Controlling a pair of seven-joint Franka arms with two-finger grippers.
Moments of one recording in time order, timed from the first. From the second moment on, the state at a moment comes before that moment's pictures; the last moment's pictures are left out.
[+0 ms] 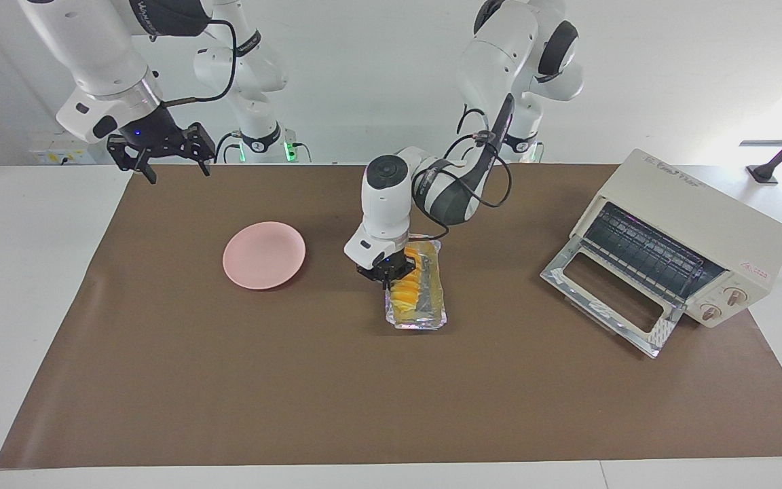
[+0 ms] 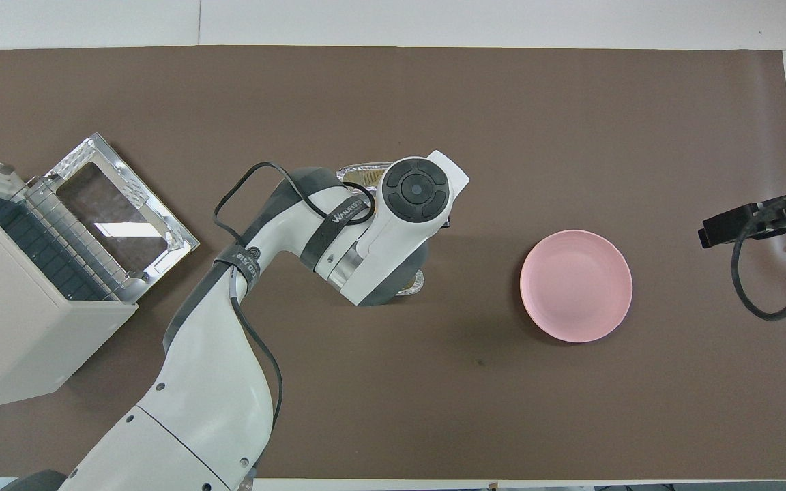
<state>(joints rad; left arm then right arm) -0.65 0.59 -0.11 -1.48 0.11 2.12 -0.76 -0.11 -0.04 0.12 -1.61 0.02 1.48 -0.14</state>
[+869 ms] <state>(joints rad) -0.31 0.31 -0.06 -1.43 0.11 1.76 -0.50 -0.03 -0.03 0.13 -1.69 0.02 1.63 -0.10</state>
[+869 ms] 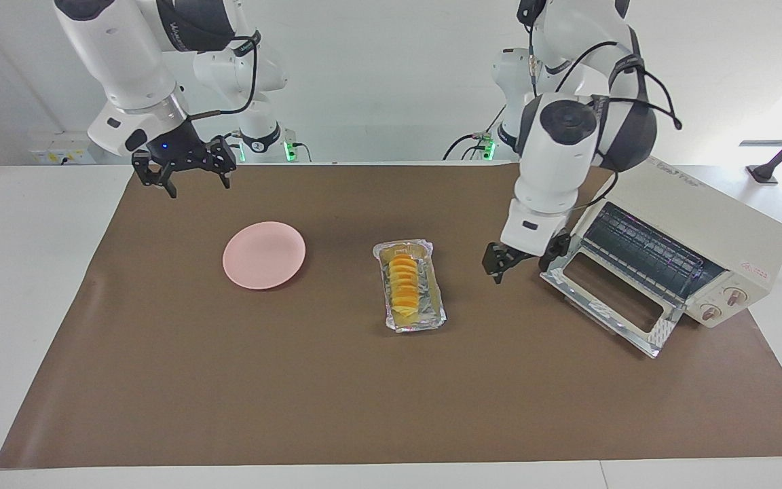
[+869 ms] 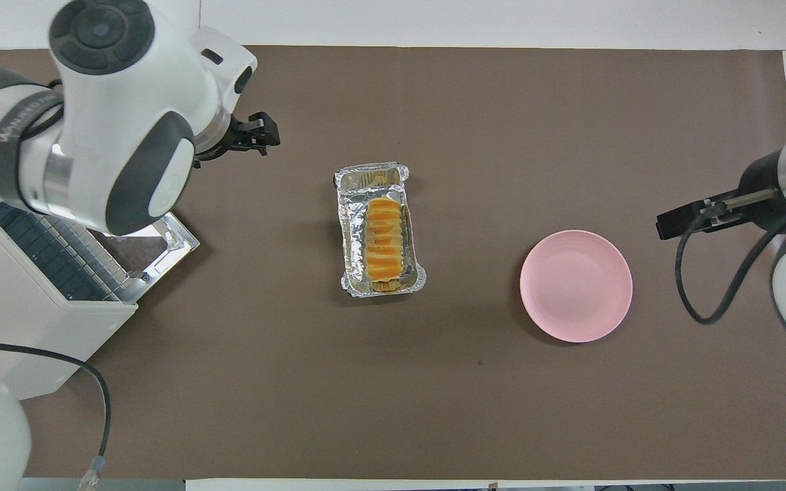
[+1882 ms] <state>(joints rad) -0.02 -0.04 -0.12 -1.64 0.05 1.44 -0.11 0.43 0.52 0.13 -1.47 -0.09 1.95 0.58</state>
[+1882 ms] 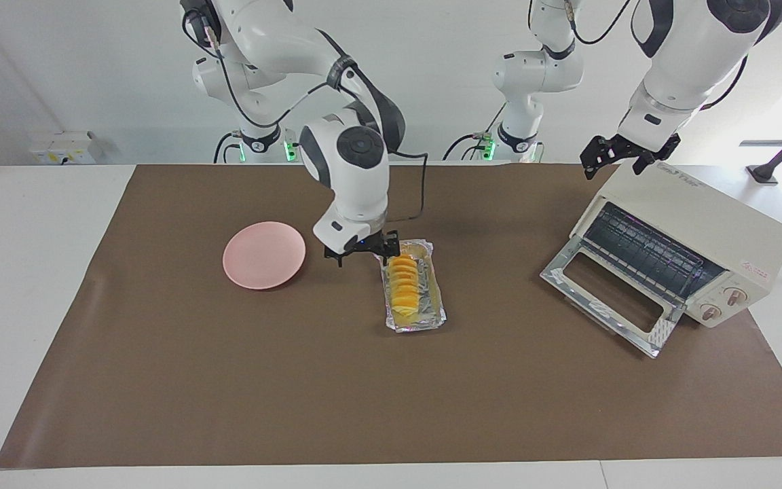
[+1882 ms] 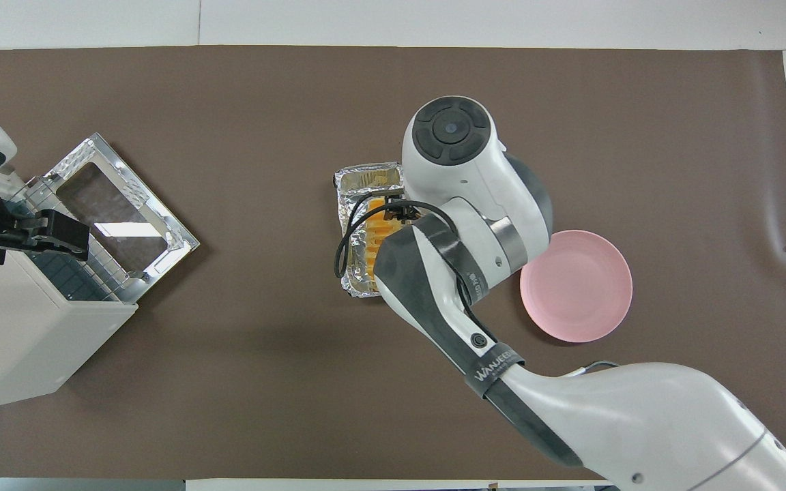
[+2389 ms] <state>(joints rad) 0.02 -0.04 -0.15 -1.64 0.05 1.44 -0.07 0.44 0.61 0.12 -1.46 -0.11 2.05 0.59</state>
